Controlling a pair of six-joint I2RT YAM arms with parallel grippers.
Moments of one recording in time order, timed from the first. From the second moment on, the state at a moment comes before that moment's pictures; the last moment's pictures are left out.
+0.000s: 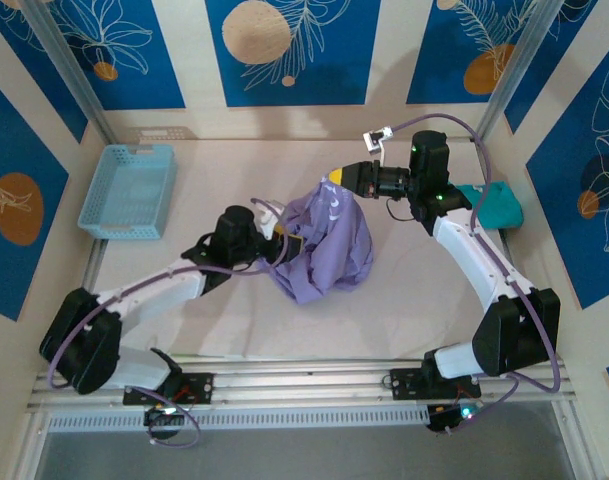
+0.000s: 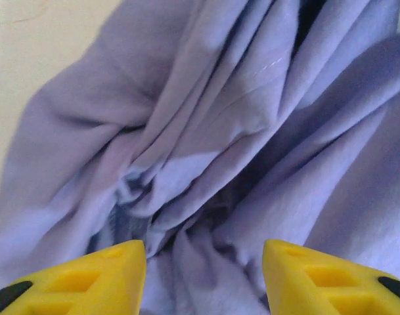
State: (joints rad) left arm -0.66 1.40 0.83 0.11 0.29 -0.20; right arm 0.24 1.40 1.21 -0.08 -1.06 0.73
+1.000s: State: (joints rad) left arm -0.67 1.17 1.21 0.00 0.33 -0.35; right arm 0.30 1.50 1.63 -0.55 -0.62 0.32
